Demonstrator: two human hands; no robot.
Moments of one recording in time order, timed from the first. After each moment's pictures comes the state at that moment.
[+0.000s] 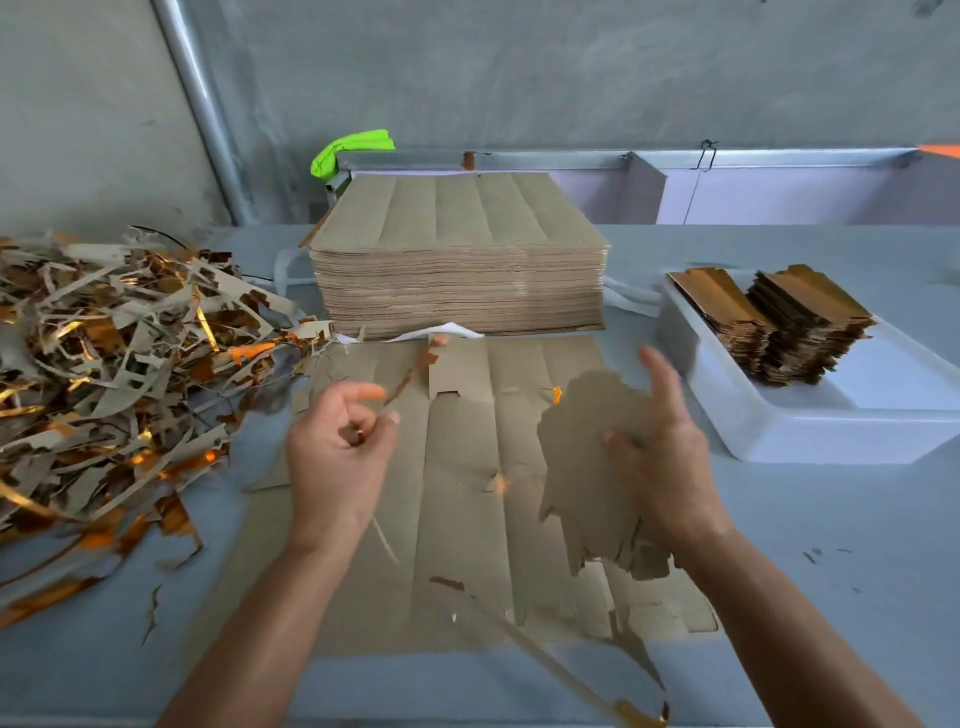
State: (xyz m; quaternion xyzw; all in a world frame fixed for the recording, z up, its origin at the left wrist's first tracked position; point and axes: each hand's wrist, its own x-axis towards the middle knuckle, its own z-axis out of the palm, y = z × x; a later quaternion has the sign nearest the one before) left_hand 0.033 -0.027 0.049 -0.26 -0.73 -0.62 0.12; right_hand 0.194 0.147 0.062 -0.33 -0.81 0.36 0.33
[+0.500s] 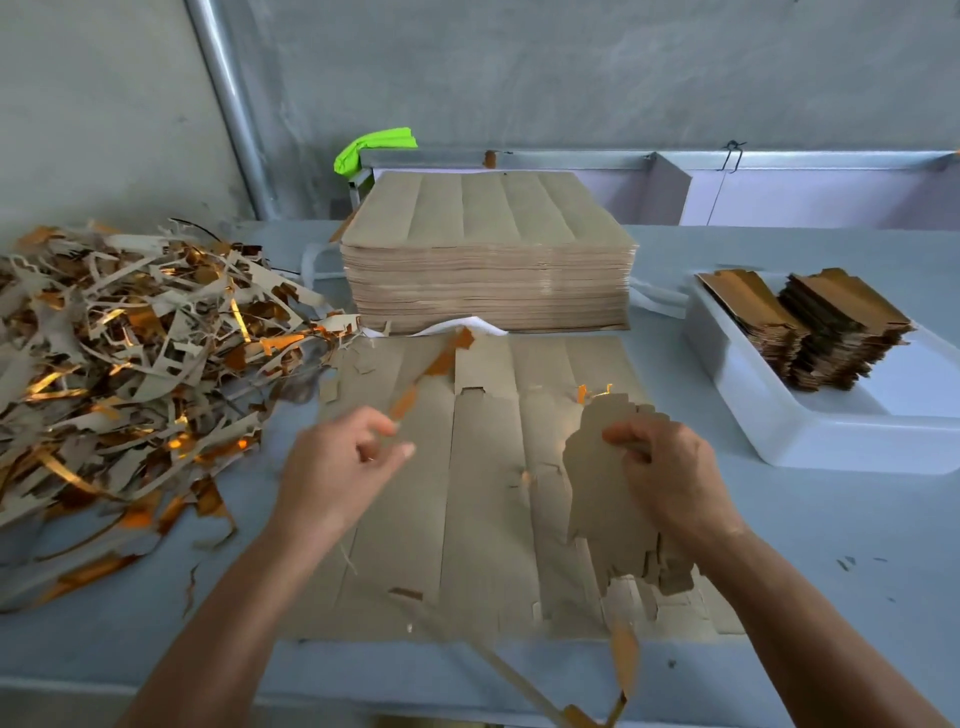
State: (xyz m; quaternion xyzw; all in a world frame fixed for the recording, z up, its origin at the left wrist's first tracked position) left_hand 0.012 -0.068 0.050 -0.29 -0.88 -0.37 0.02; right_hand 0.184 0.141 0.053 -0.36 -0.86 0.28 0.23
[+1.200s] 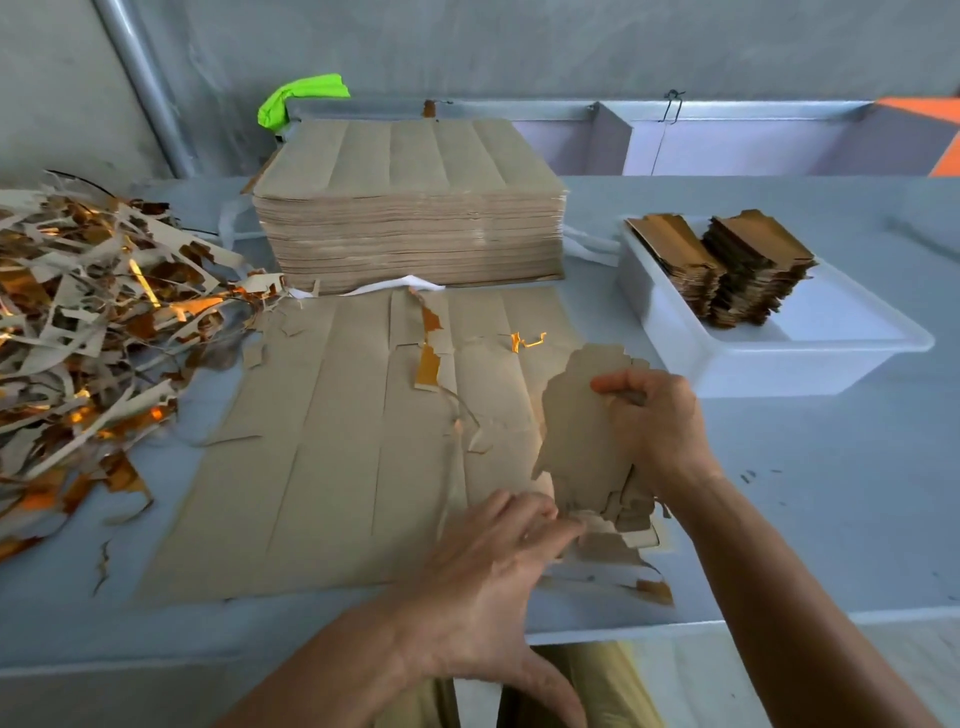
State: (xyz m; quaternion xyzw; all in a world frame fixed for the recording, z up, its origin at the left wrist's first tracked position) left_hand 0.149 -0.020 0.013 -0.69 -0.69 -0.17 -0.15; right_hand 0.221 0.165 0.046 -0.43 -0.77 0.38 0.29
